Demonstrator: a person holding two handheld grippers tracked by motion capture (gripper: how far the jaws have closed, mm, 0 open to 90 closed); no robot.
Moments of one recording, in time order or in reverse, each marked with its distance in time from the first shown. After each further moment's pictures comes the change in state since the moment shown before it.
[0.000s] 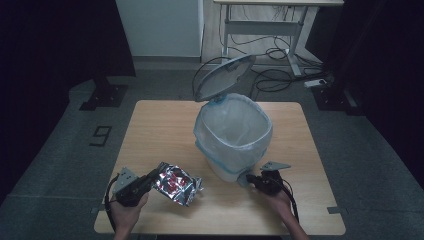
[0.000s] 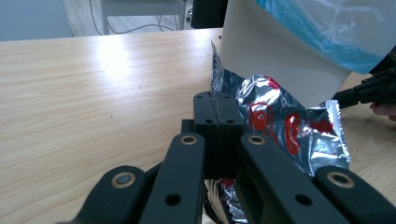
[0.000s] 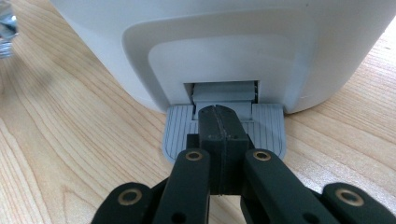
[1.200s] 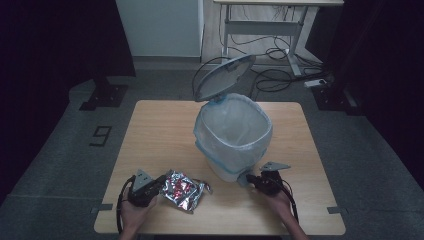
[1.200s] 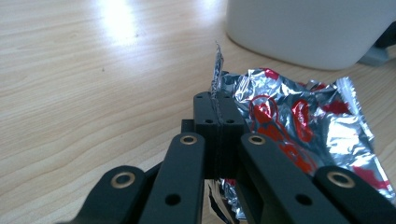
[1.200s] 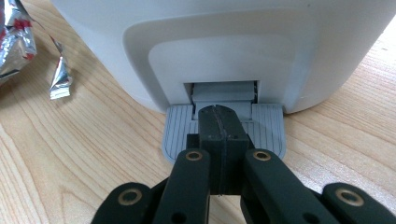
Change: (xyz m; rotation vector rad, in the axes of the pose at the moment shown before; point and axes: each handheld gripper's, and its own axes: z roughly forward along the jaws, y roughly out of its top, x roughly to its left) left arm -0.004 -0.025 0.033 0.177 0.044 0.071; right arm 0.002 0.000 0.000 0.000 -0.014 -0.006
